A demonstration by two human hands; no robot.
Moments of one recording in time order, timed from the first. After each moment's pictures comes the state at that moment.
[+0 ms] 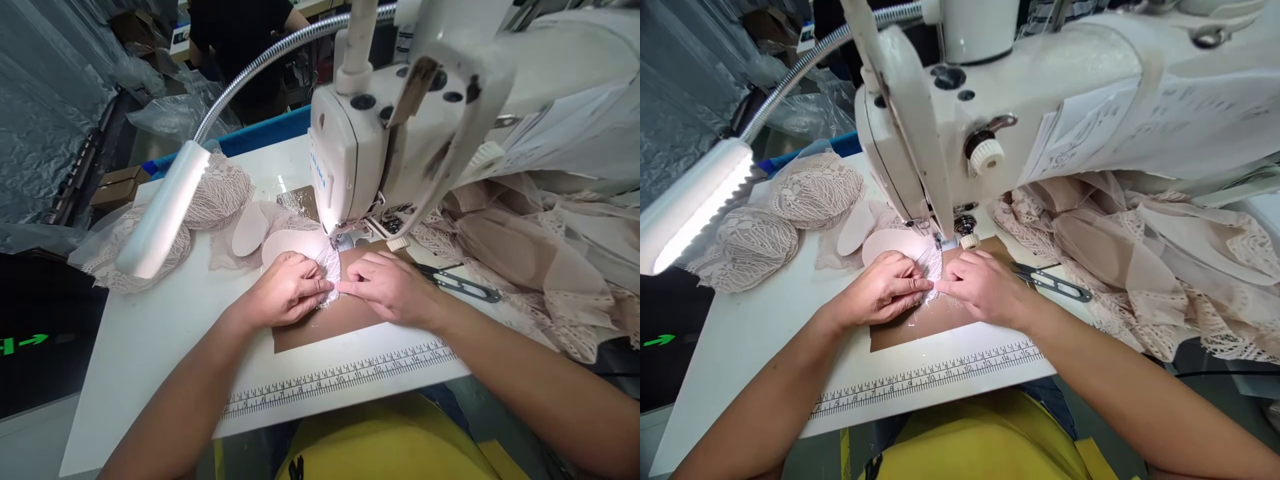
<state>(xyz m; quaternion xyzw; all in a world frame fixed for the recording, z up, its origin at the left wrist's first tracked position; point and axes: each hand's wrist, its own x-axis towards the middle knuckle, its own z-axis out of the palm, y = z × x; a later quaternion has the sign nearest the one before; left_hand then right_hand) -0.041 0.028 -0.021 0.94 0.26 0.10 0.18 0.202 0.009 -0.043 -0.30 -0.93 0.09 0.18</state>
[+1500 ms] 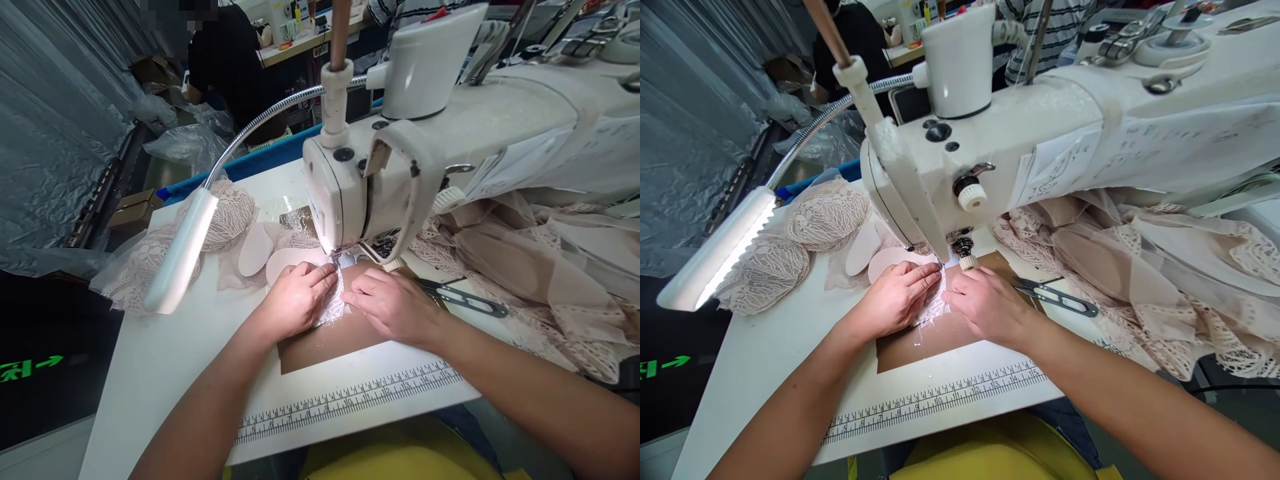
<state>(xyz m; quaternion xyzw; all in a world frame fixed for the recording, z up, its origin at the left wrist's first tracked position) -0.025 0.034 -0.029 0.95 0.31 0.04 0.01 0.198 0.005 -0.046 -0.34 -0.92 0.05 0.20</state>
